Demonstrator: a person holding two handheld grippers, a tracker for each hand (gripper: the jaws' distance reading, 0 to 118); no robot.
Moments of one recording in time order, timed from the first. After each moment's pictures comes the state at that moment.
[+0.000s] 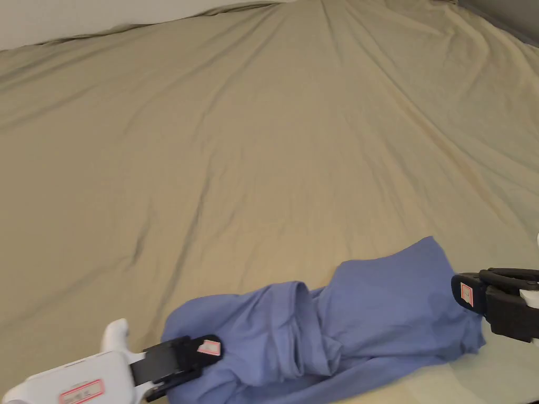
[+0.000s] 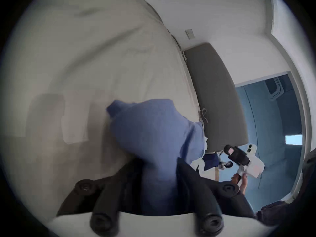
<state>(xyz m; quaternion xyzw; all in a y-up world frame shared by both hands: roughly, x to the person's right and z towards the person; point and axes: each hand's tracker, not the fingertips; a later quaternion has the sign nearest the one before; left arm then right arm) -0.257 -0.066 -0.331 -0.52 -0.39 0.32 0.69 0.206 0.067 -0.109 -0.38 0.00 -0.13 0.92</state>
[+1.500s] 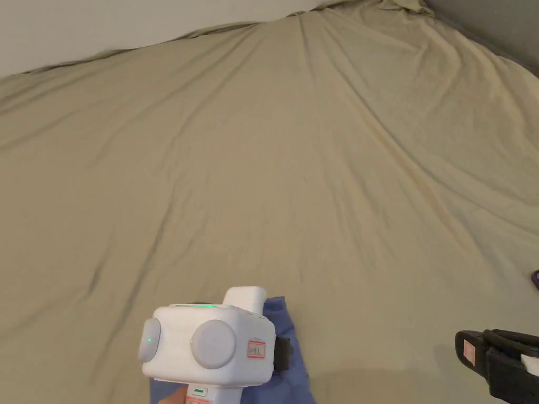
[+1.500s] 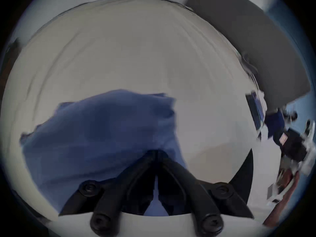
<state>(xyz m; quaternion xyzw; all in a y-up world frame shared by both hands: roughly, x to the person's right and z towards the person) 0.034 -0.027 -0.286 -0.57 -0.36 -0.11 0.73 0.275 0.032 -0.060 -0.38 -0.04 -0.21 0.90</state>
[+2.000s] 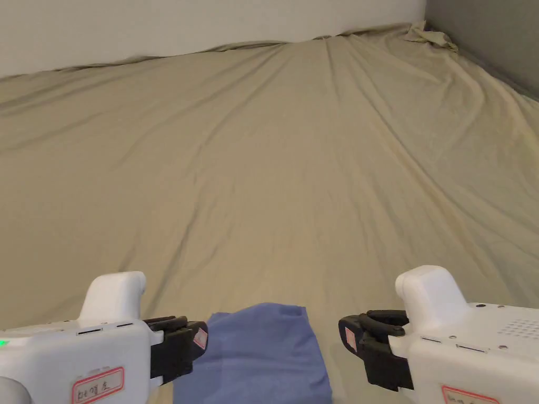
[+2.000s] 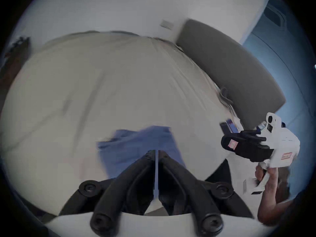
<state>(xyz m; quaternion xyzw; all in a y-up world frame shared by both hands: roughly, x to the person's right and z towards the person) -0.149 0.098 -0.278 -0.45 -0.31 0.01 0.84 0.158 0.071 -0.168 -0.38 0.14 -0.10 0.91</state>
